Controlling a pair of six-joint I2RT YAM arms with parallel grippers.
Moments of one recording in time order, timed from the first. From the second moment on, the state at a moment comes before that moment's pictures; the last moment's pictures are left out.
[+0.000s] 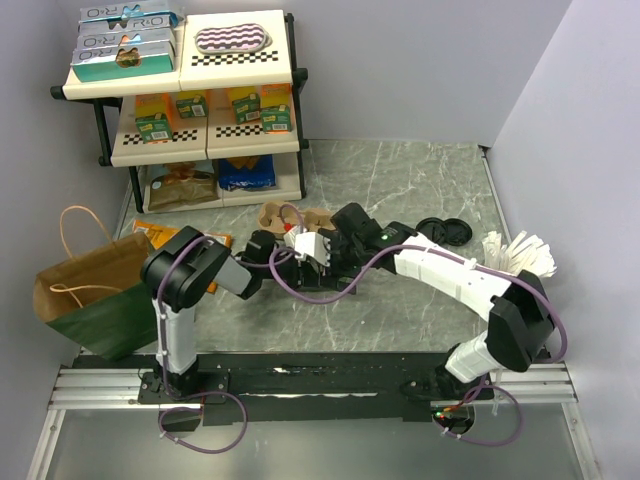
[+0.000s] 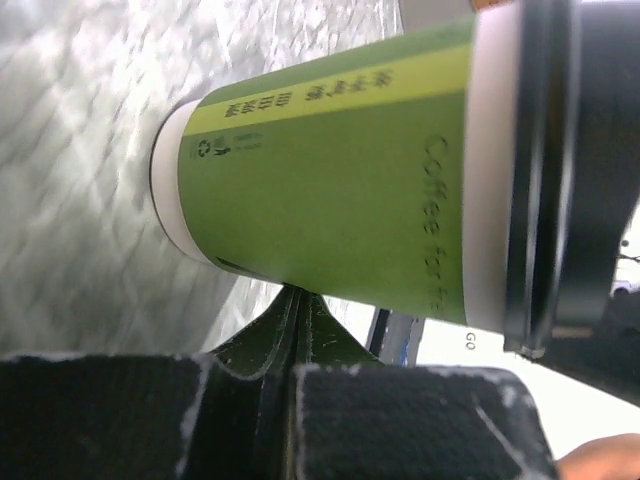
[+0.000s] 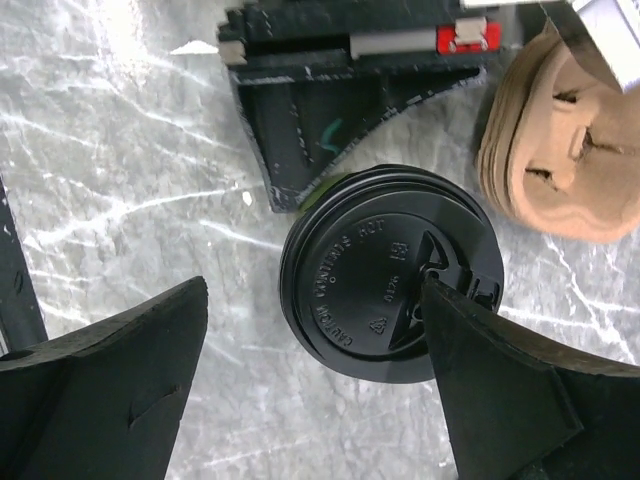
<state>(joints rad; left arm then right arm) -0.55 1.95 0.65 0.88 0.86 -0.86 0.78 1.48 1.14 -0.64 -0.25 -0.72</state>
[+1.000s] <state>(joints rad) -0.62 2.13 0.87 0.96 0.81 -0.92 0.57 1.46 1.09 -0.63 -0.11 -0.72</state>
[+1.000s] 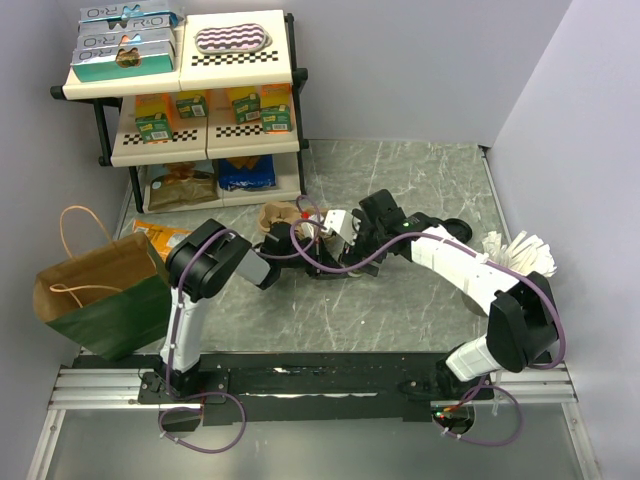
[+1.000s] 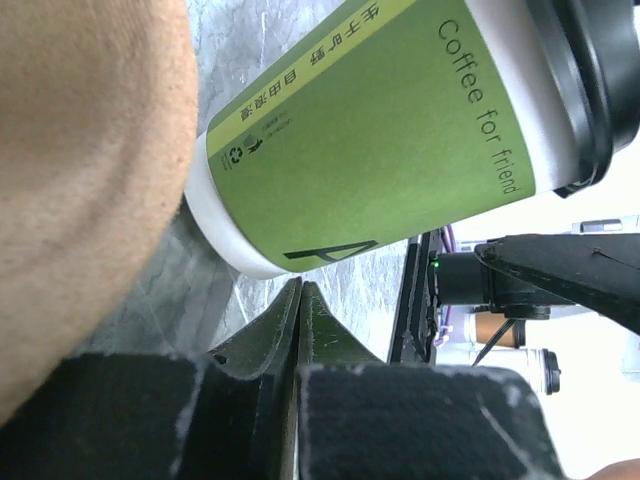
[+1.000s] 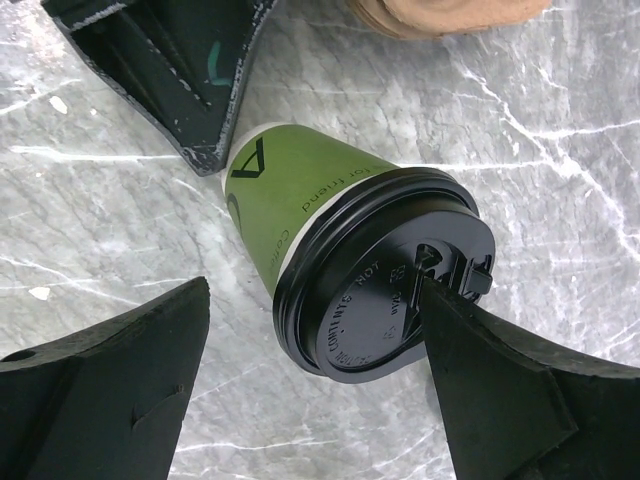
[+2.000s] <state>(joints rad) -0.51 1.61 0.80 0.33 0.82 -0.52 0.68 1.32 1.13 -0.71 -0.18 -0.84</state>
